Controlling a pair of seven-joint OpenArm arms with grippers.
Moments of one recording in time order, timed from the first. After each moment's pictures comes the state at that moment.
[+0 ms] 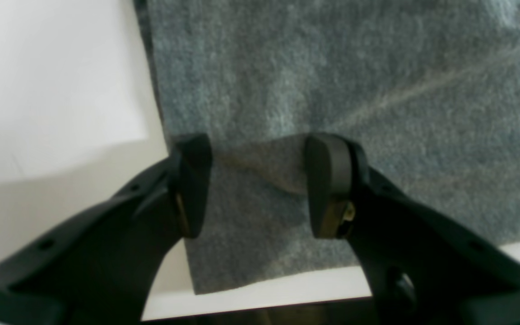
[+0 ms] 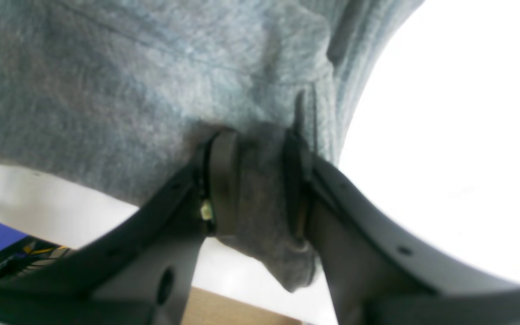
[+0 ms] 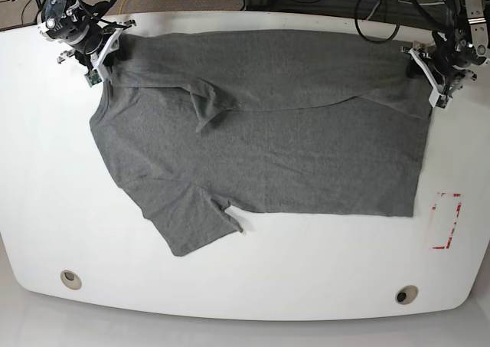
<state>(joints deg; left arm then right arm) 24.2 -26.4 -22.3 95.4 -23.0 -27.5 53.1 -29.5 14.9 28.2 99.8 15.0 40.2 -49.6</state>
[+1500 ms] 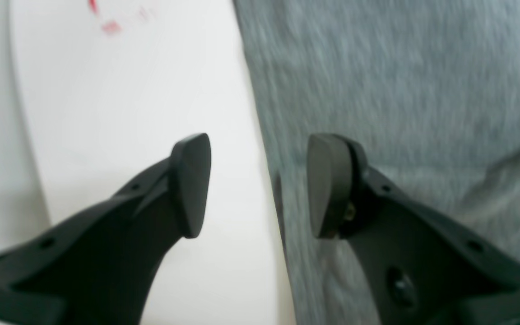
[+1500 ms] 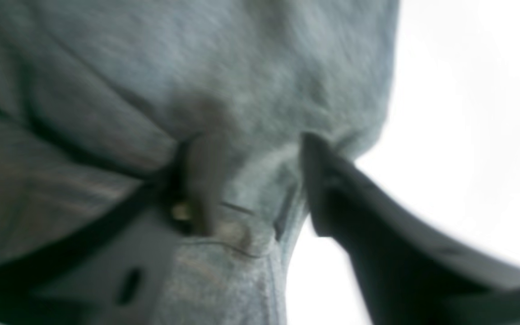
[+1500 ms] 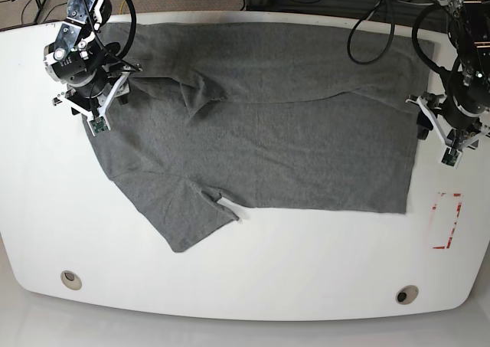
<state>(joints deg) 10.5 -26.3 -22.2 112.6 -21.2 -27.3 64.0 -13.7 6.3 27.7 112.1 9.1 40.2 -66.0</state>
